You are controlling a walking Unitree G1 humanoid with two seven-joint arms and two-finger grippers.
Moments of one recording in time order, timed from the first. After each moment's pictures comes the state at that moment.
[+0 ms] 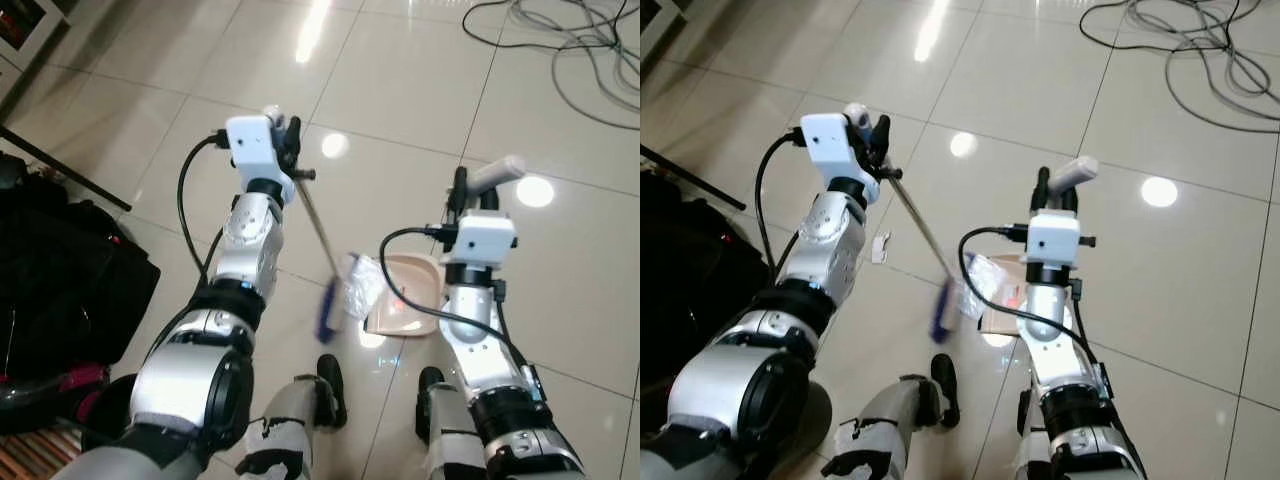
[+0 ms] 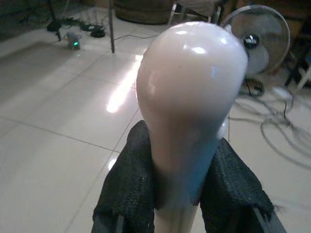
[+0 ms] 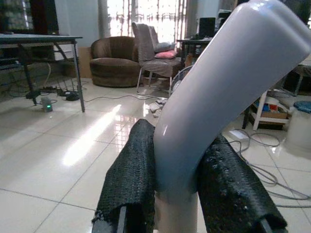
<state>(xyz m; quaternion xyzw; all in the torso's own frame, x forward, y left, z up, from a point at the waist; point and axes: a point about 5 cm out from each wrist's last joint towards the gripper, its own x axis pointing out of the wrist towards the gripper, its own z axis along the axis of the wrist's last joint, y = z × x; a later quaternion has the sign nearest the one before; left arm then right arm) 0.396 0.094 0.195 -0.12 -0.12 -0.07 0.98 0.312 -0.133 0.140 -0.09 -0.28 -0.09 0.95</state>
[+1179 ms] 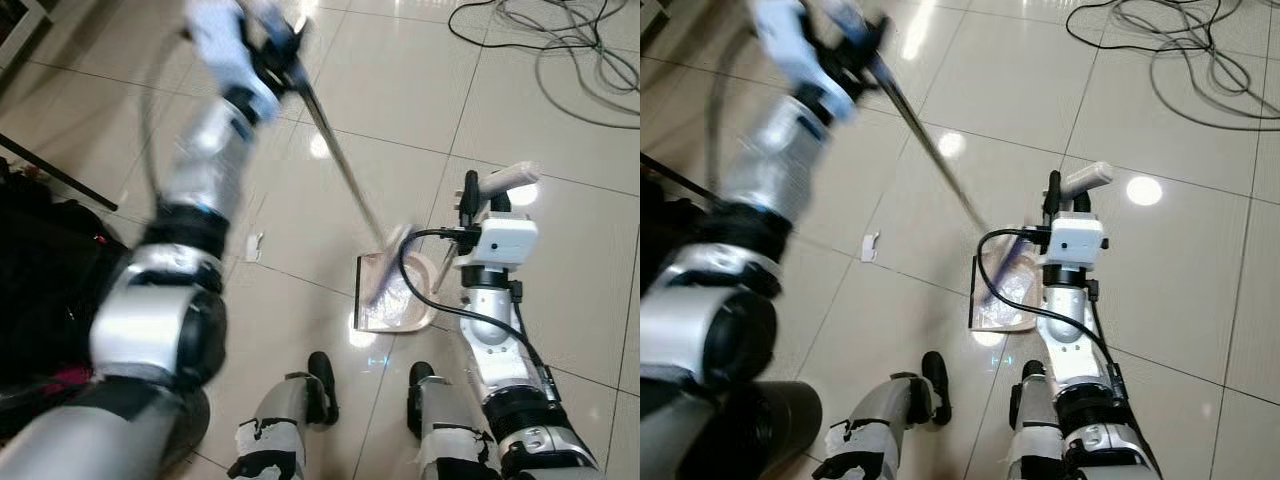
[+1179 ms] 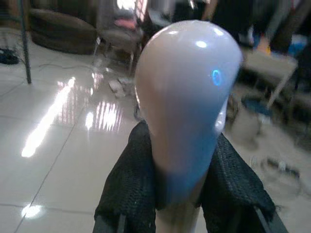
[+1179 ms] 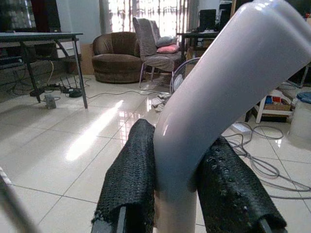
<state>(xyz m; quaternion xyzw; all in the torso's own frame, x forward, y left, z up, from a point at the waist) 0.411 0.127 0.304 -0.17 -0.19 -0.23 0.94 0.315 -0.161 0.136 -0.07 -0.27 -0.07 0.96</state>
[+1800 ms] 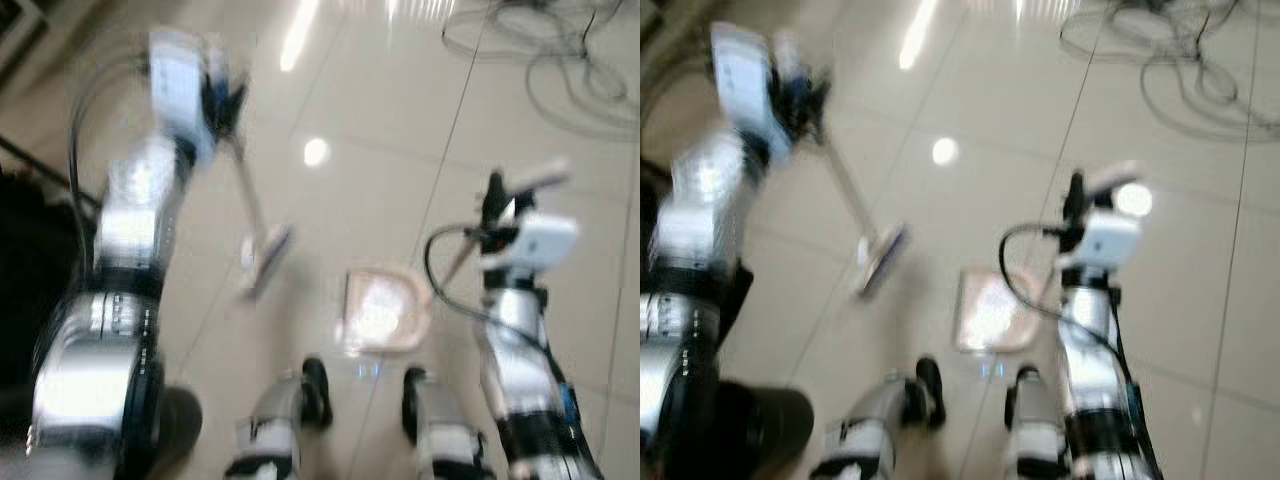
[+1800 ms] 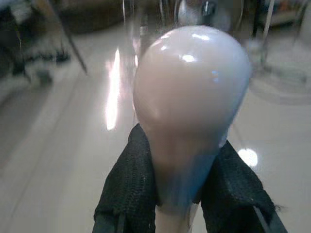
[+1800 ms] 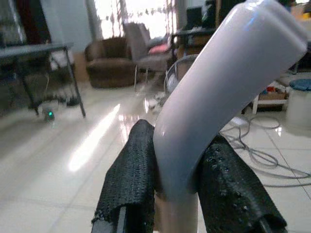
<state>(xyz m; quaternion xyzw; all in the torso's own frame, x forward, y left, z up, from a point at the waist) 0.381 0.190 0.222 0.09 -0.10 -0.16 0.98 0.299 -0.174 0.160 0.00 -0.26 -0.08 0.96</state>
